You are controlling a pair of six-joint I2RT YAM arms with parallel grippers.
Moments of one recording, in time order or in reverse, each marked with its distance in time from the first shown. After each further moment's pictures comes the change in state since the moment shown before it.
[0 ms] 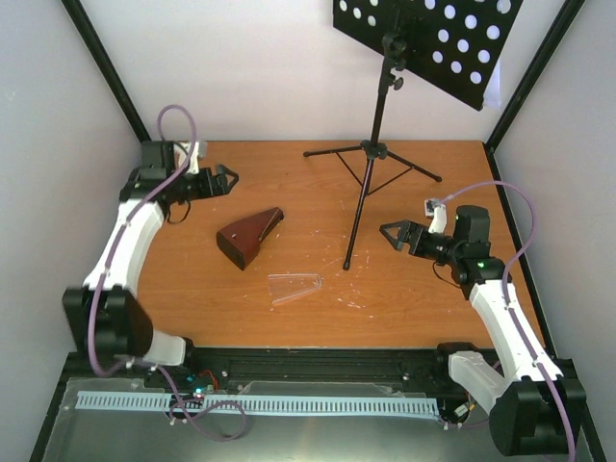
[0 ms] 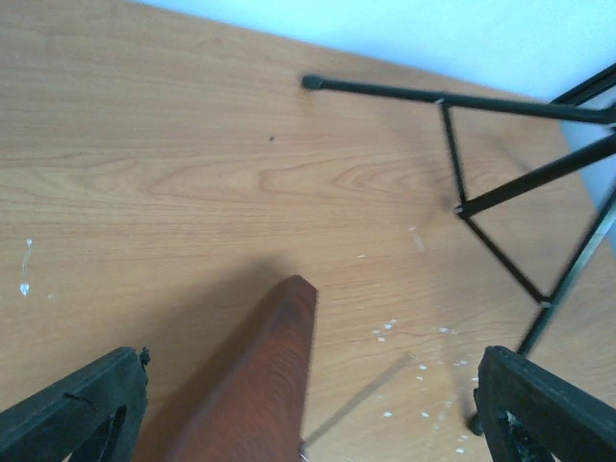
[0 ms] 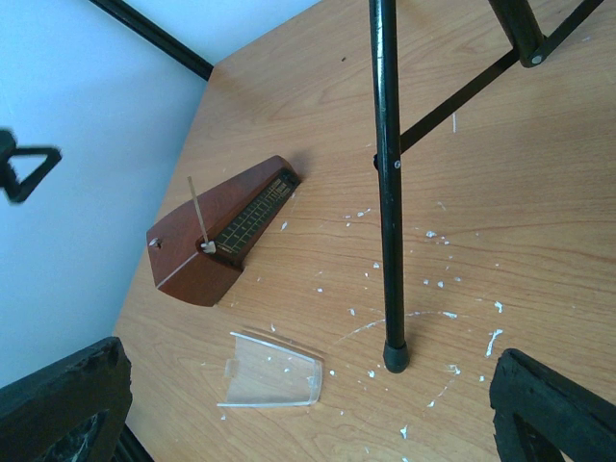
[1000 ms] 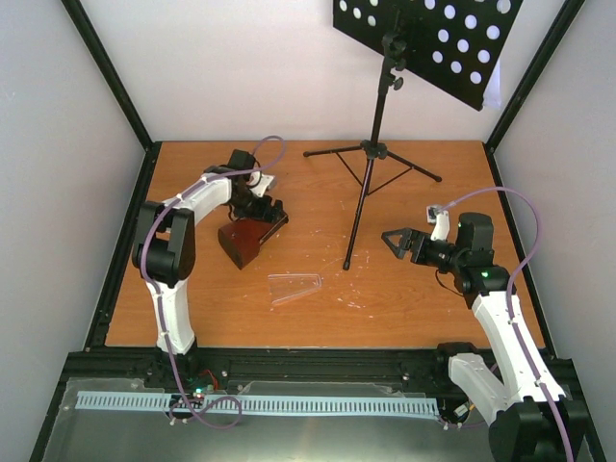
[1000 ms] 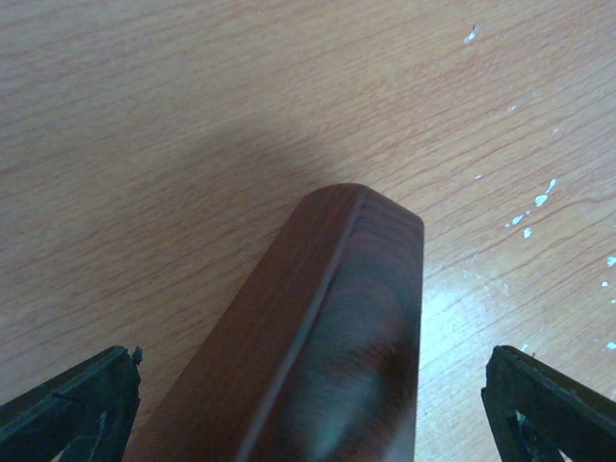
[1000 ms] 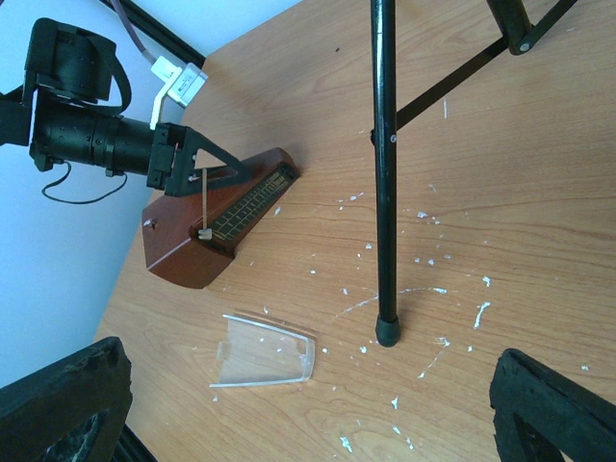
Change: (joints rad) left arm -0.274 0.636 0.269 -0.147 -0.158 0.254; right arm 0.000 -0.093 -0.016 -0.089 0.026 -0.033
